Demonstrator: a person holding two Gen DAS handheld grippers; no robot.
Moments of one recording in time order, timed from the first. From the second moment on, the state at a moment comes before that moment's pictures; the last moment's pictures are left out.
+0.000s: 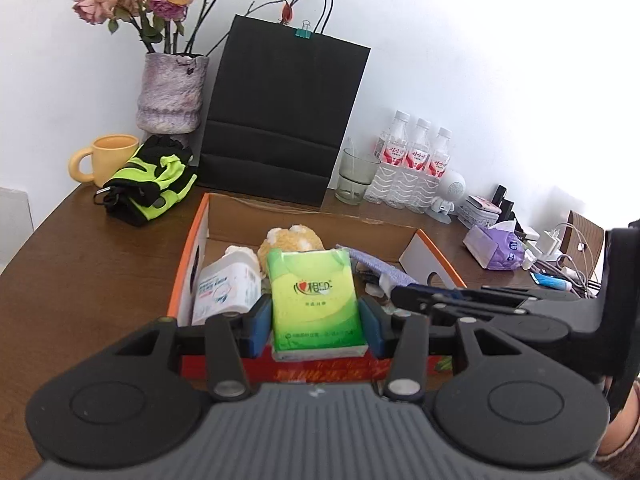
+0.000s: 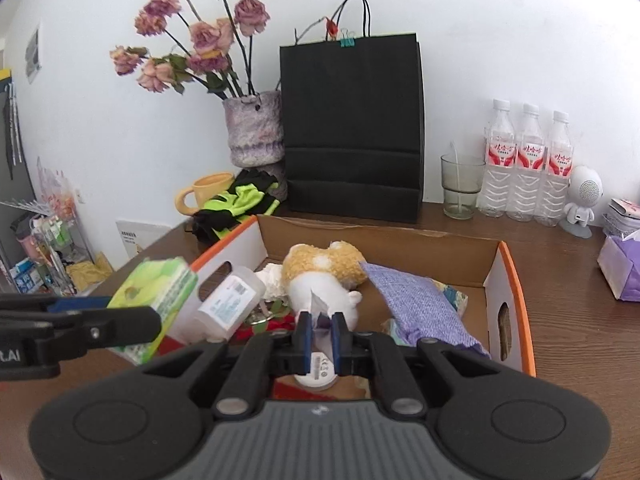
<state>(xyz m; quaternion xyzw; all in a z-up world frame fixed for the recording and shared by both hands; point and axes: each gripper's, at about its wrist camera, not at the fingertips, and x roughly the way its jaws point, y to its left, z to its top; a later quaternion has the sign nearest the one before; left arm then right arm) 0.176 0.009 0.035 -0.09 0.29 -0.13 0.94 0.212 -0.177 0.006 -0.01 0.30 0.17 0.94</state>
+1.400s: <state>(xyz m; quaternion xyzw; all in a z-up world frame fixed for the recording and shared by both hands) 0.111 0.024 -0.042 -0.06 0.34 -0.09 0.94 0.075 -0.208 -0.072 -0.05 0.32 0.11 0.94</state>
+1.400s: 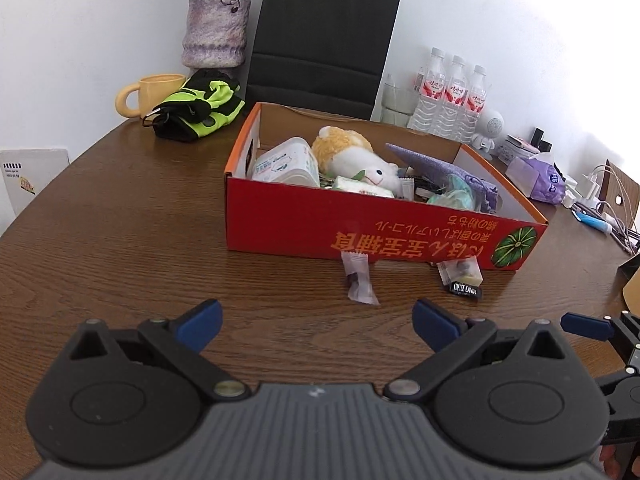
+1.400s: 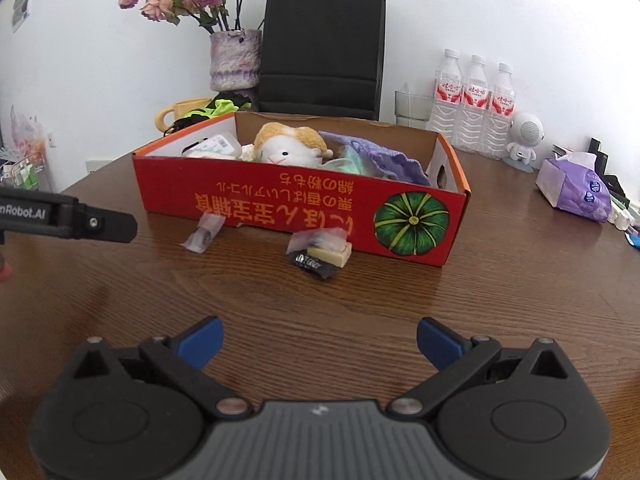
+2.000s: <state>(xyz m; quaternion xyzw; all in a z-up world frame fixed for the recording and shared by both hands) 0.172 -0.032 -0.063 0.00 0.37 -0.08 0.93 0.114 -0.209 -0.070 -0.04 0.31 0.10 0.94</state>
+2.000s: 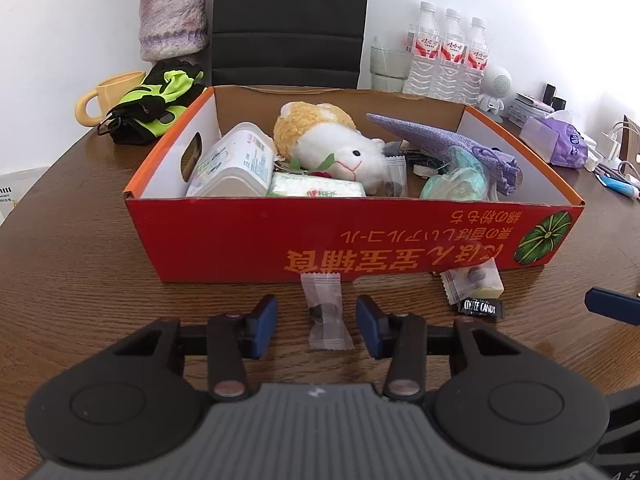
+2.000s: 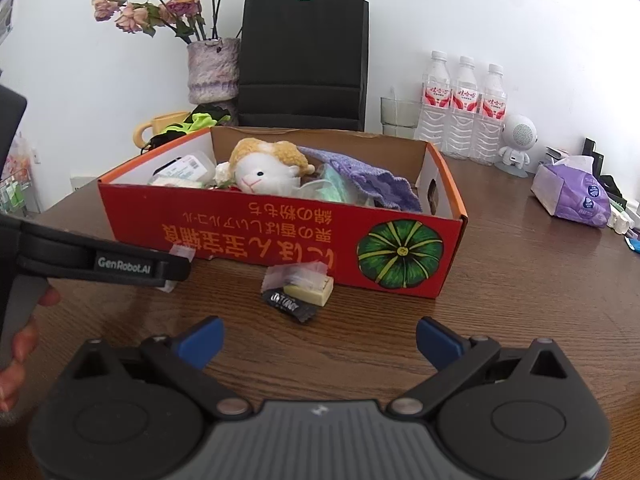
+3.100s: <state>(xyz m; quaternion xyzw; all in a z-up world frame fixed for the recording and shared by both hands) 0.146 0.004 -0.054 -0.03 0.35 -0.09 0.93 0.156 -0.169 -0.080 -0.10 0.31 0.08 0.94</state>
